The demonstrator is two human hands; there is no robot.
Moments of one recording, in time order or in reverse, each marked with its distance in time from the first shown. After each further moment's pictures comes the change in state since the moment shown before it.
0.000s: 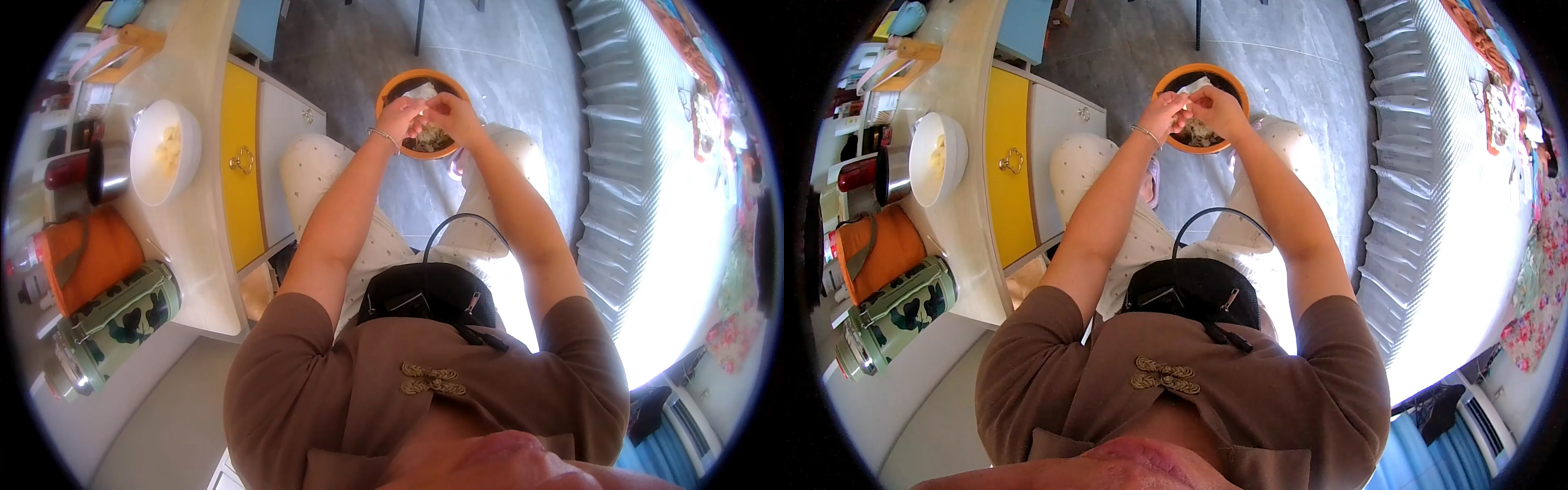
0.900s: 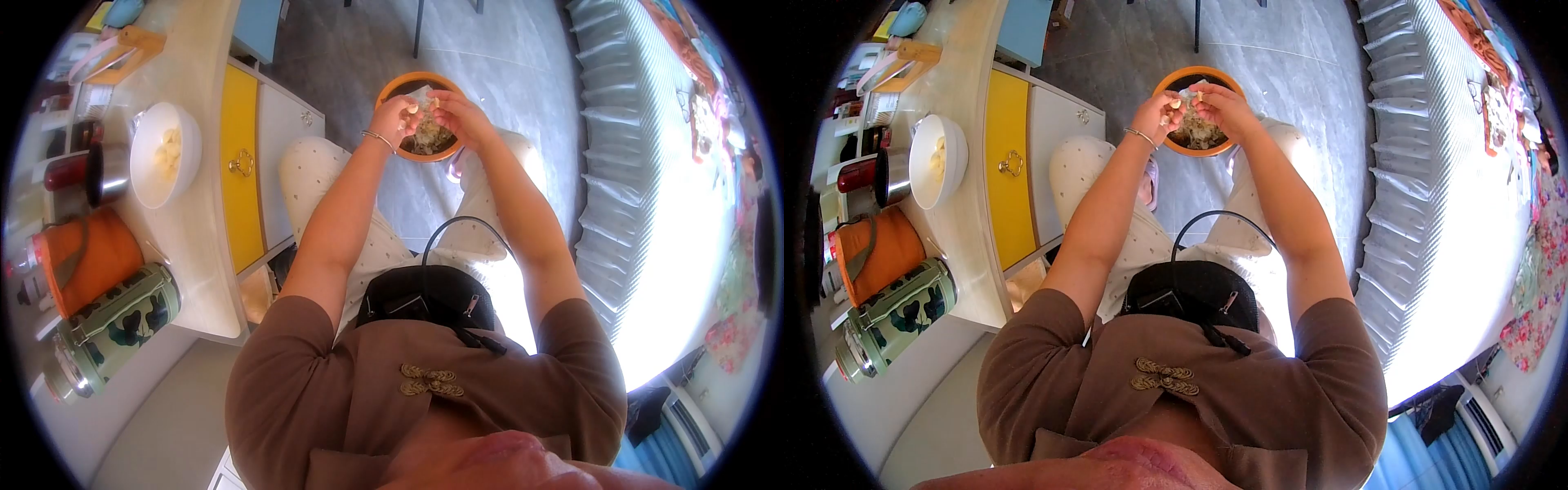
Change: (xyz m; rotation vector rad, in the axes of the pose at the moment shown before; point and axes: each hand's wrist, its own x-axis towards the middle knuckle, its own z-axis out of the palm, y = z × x) left_hand -0.002 0.010 -0.003 -0.305 0.030 -0.013; right_hand 0.000 -0.016 -0.023 0.927 -0.183 0.338
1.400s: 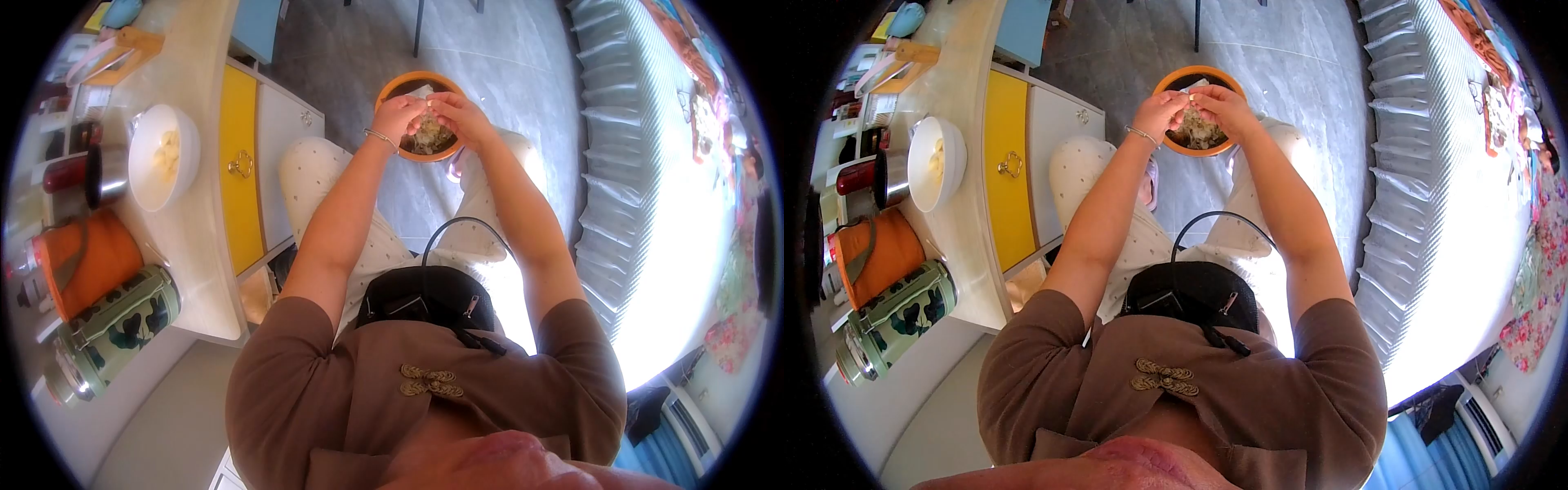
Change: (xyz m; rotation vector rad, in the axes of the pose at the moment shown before) left_hand -0.003 0.000 0.010 0.302 -0.029 0.104; right_hand 0.002 0.002 0.001 -0.126 0.064 0.035
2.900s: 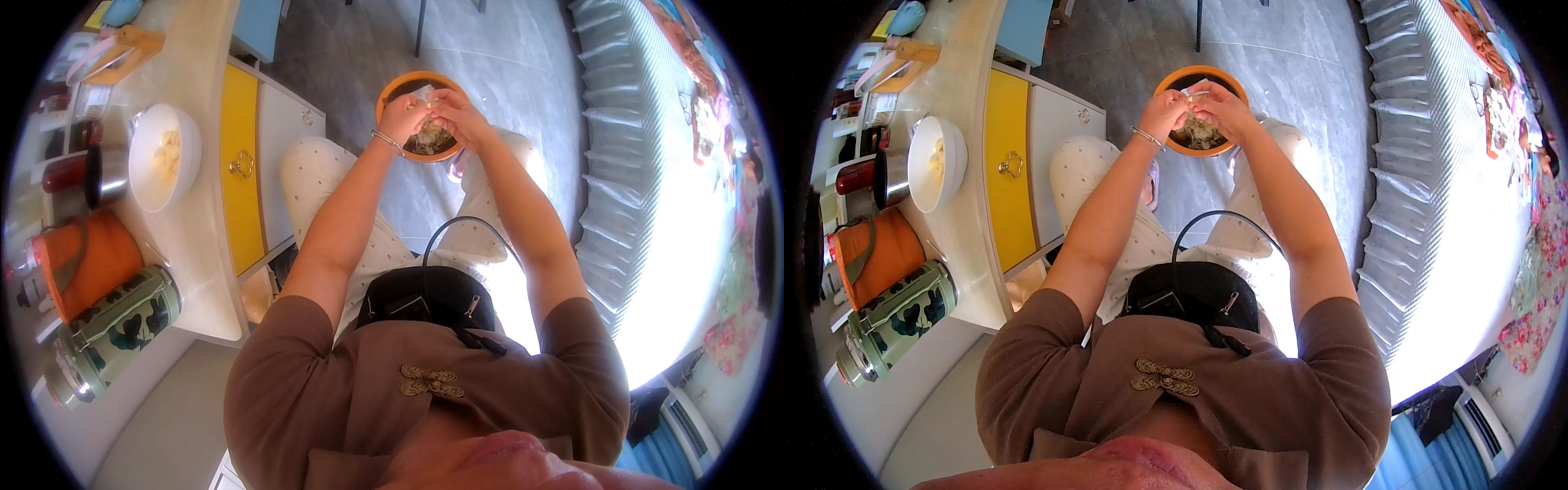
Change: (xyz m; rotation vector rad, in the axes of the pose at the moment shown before) left_hand 0.000 -0.001 0.006 0.070 0.021 0.069; right_hand 0.005 0.007 -0.004 0.121 -0.151 -0.053
